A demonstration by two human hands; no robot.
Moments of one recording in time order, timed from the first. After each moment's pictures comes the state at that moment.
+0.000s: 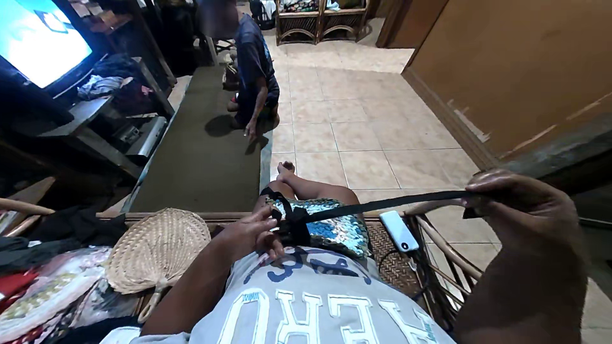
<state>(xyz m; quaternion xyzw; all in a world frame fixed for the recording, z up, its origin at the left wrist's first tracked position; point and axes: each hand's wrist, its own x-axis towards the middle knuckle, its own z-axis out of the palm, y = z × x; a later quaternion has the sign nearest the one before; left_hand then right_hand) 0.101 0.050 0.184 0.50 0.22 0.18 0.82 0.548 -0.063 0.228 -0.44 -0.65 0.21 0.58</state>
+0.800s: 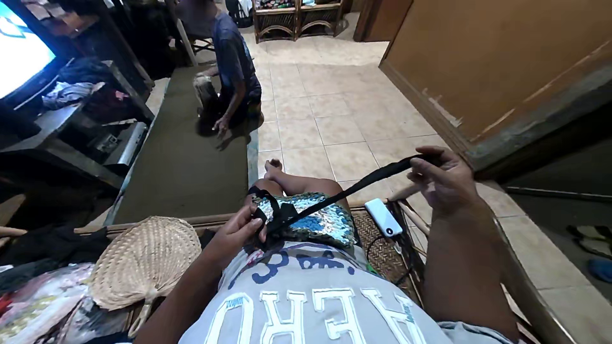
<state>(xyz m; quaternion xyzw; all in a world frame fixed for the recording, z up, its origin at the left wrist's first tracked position) 0.107 0.040 0.169 0.61 0.24 0.29 0.70 0.531 -0.027 0.205 -0.56 -0.39 0.28 0.68</state>
